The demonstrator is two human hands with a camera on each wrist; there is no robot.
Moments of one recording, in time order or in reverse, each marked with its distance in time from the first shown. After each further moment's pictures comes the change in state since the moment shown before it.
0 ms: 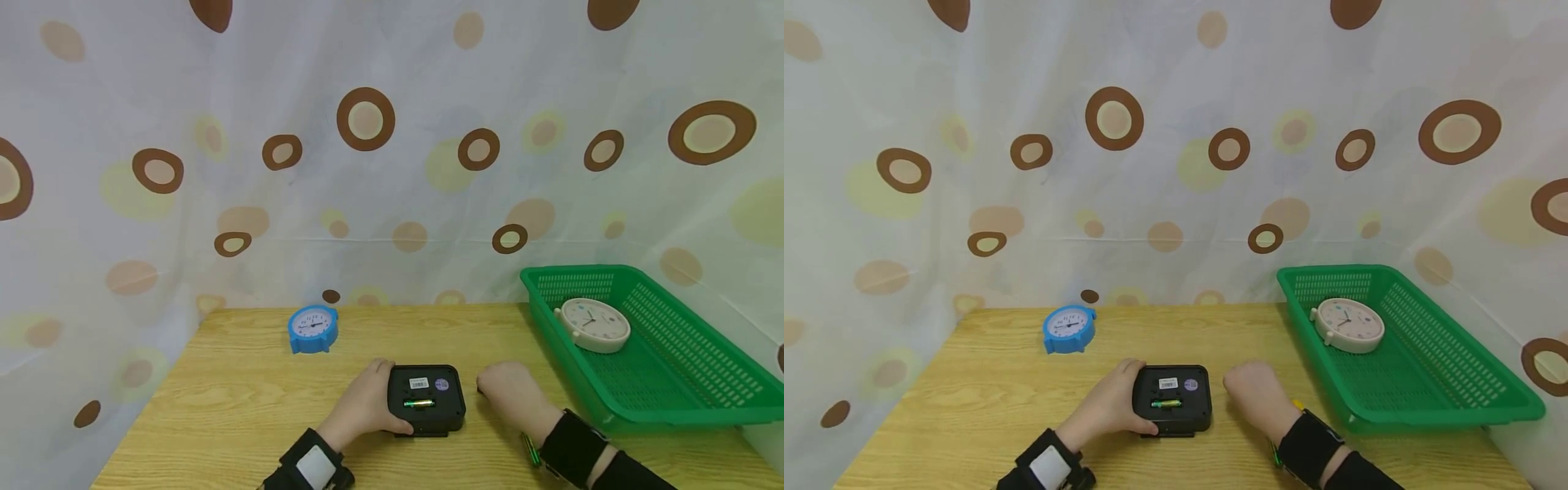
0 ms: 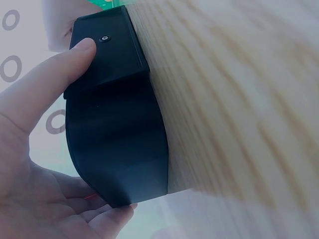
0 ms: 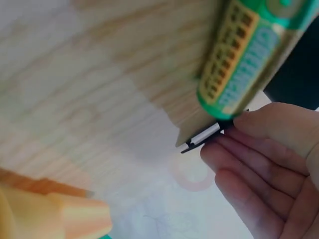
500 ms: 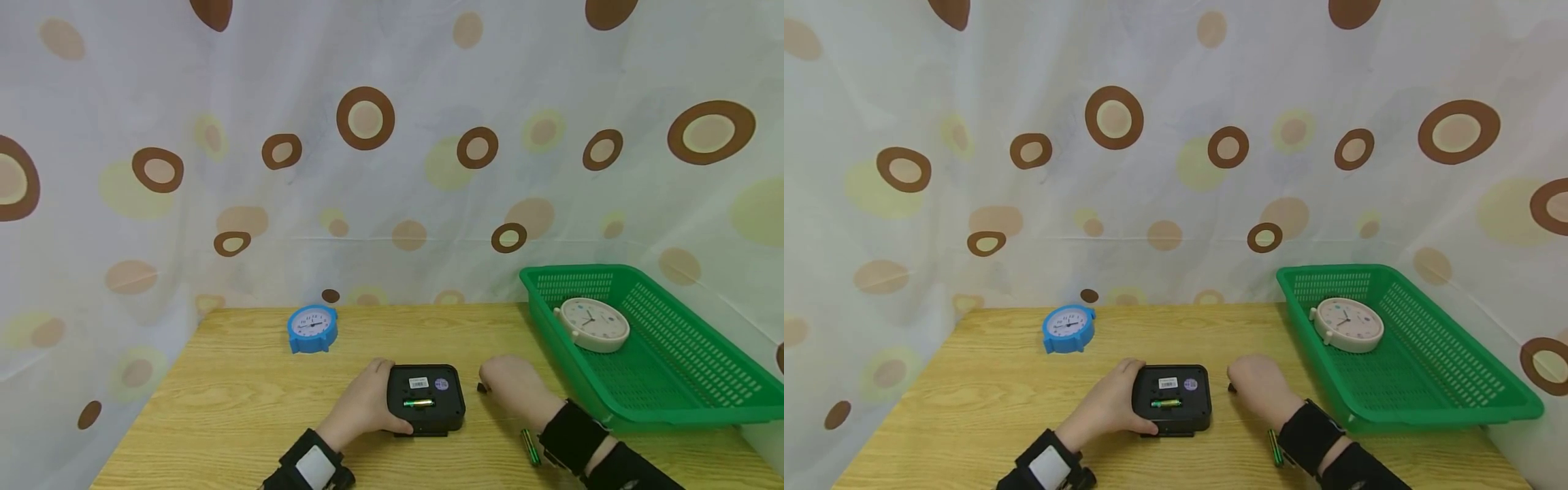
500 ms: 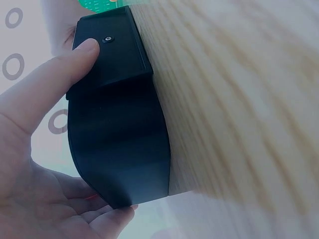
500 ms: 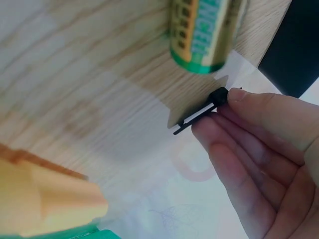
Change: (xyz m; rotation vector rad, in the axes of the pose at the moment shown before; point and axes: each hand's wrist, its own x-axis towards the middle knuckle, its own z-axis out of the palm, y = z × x) left_hand 0.000 0.000 0.001 -0.003 -0.002 0.002; right_hand 0.007 0.009 -0.007 0.160 -0.119 0.073
